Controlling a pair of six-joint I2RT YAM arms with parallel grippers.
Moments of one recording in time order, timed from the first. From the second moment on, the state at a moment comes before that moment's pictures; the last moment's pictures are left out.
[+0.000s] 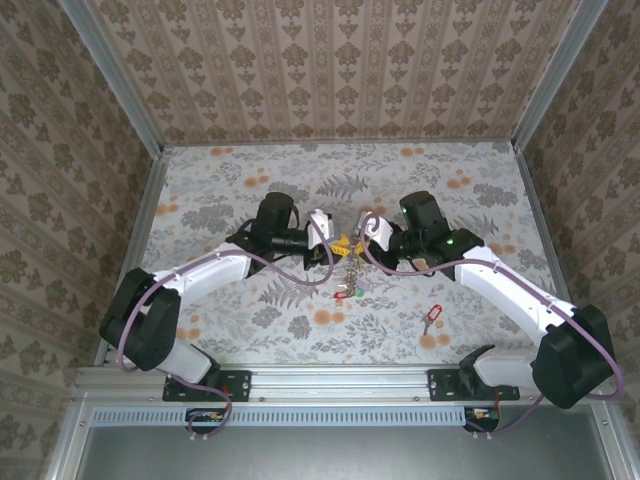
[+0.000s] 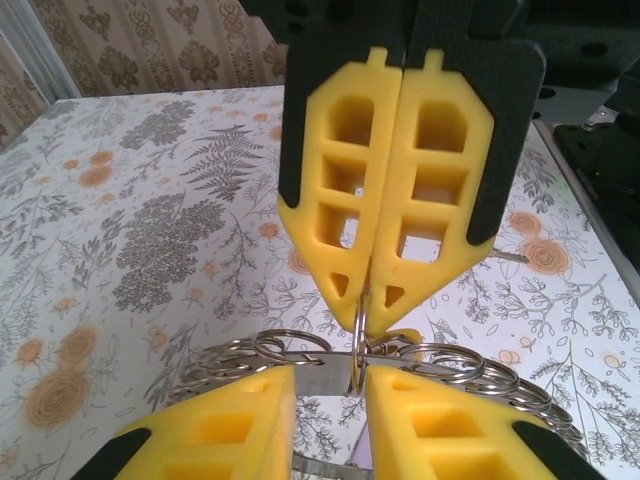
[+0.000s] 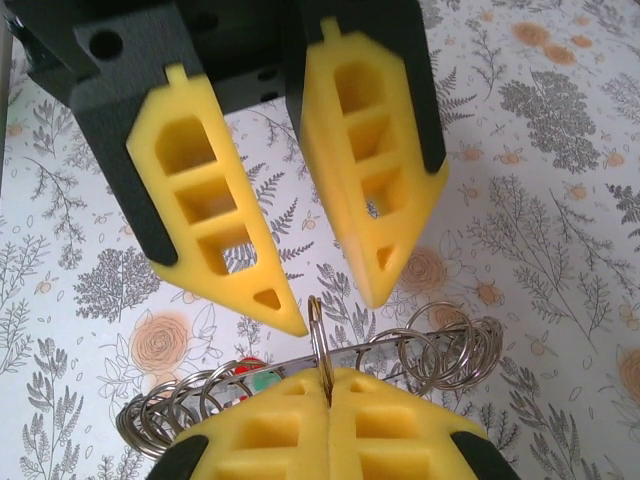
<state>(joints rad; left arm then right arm) -0.66 1.48 0.89 0.09 0.83 0.50 0.48 1.27 0.93 -0.41 -0.53 -0.53</state>
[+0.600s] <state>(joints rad) -0.69 1.48 0.91 0.03 0.83 0.54 0.49 1.27 0.94 -0.43 -0.51 -0.54</state>
